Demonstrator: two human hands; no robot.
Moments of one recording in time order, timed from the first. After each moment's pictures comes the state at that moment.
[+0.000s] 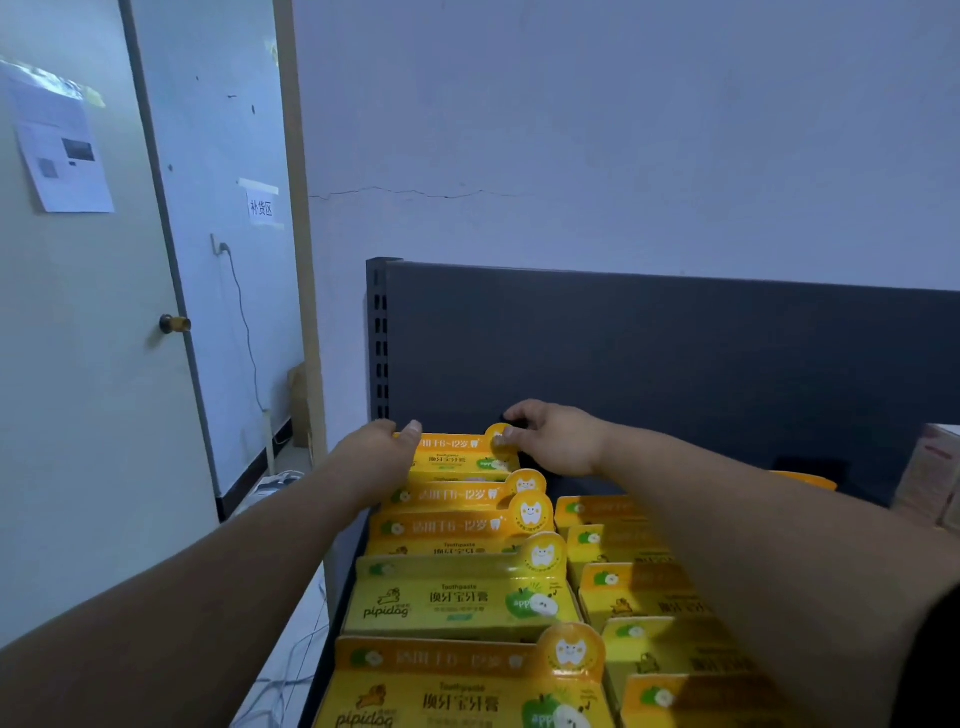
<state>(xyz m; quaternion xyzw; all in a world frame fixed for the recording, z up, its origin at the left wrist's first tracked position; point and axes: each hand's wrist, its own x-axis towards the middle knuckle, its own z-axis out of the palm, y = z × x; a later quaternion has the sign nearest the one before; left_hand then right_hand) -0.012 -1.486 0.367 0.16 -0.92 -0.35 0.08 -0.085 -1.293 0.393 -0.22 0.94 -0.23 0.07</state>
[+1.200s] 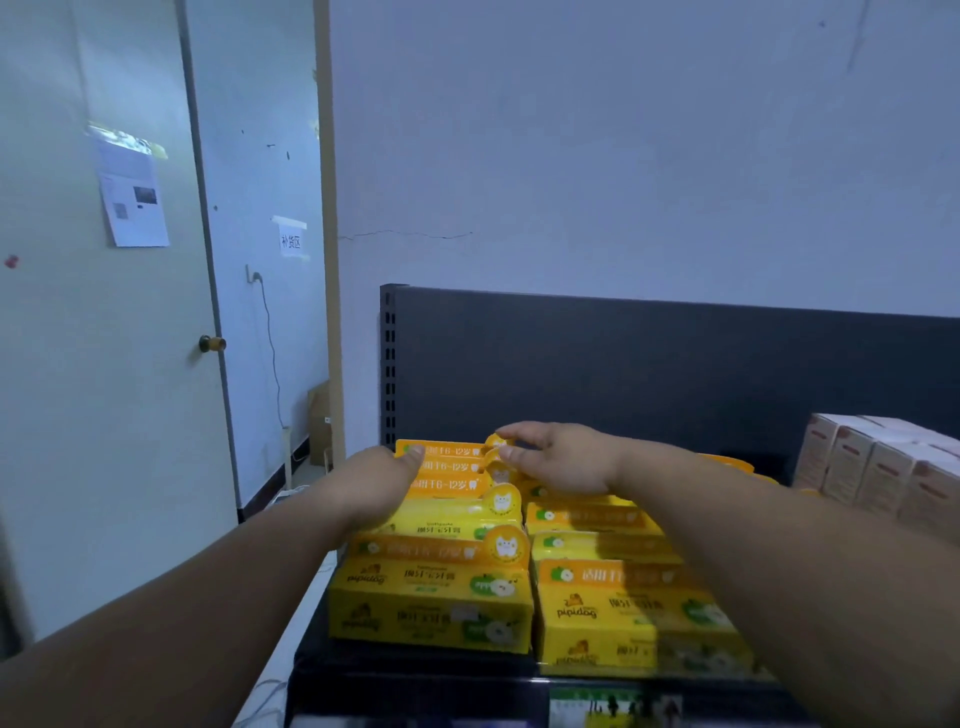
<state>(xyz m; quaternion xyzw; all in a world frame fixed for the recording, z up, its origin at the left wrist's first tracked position) 0.085 -1.452 0.371 0.17 -0.91 -0.38 0.02 0.026 -1.239 0.416 -0.29 0.94 -0.17 0.08</state>
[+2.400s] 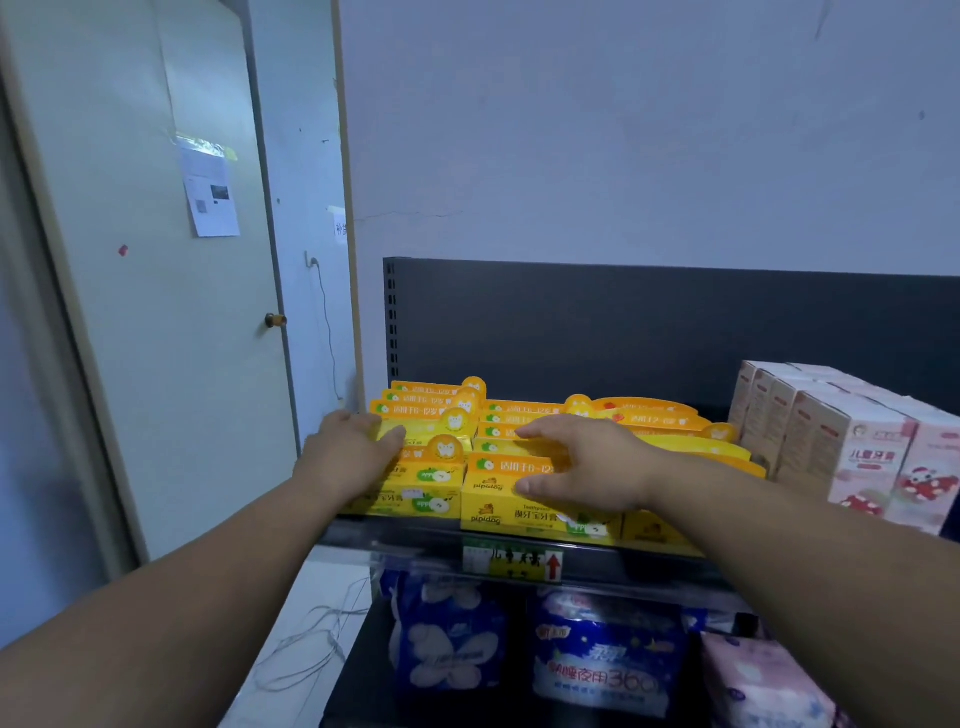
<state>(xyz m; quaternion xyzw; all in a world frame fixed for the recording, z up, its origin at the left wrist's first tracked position) 0.171 -1.379 0.352 0.25 -0.92 -0.24 0.17 0.104 -1.123 0.388 -0.37 0.92 -0.12 -0.01</state>
